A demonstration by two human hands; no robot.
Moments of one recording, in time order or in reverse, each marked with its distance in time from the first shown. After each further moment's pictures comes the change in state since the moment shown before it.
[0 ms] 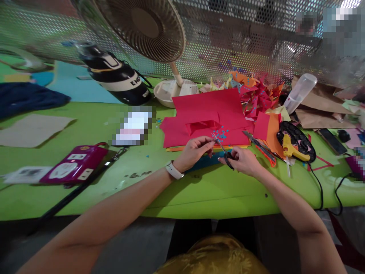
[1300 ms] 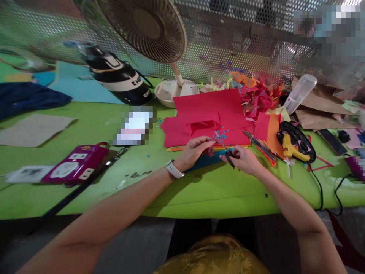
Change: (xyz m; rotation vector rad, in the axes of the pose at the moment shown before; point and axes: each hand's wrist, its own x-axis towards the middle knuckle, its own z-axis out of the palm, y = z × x) left_hand 0.003 -0.002 -0.001 -0.109 -0.002 -0.069; right_hand 0.003 0.003 0.000 0.122 0.014 0.009
